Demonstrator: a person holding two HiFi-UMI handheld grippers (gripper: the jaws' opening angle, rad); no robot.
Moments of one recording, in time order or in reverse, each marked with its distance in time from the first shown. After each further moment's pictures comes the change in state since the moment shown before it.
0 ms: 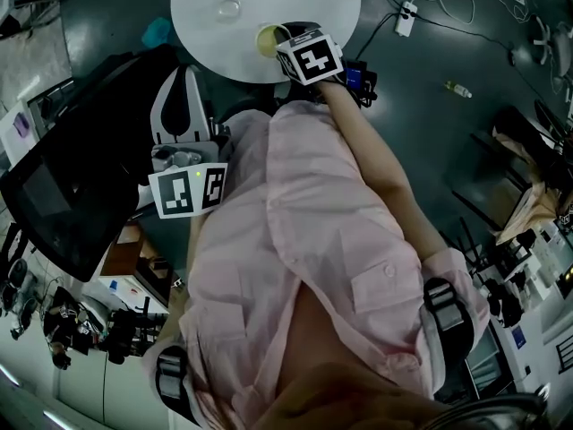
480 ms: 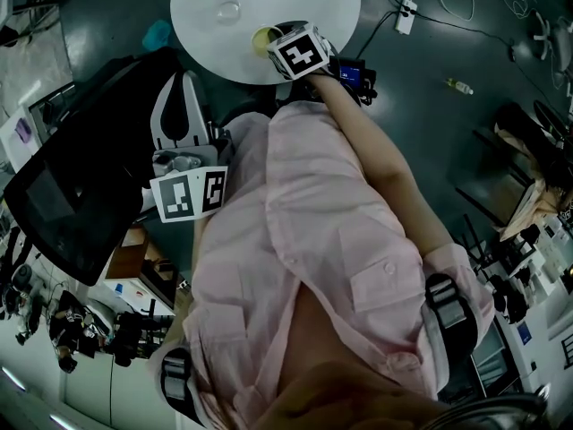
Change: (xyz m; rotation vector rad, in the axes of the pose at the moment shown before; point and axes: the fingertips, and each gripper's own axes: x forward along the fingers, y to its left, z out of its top) left arm -0.004 0.006 0.000 -0.019 0.005 0.020; right arm 0.029 0.001 -0.006 -0.069 0.044 -0.006
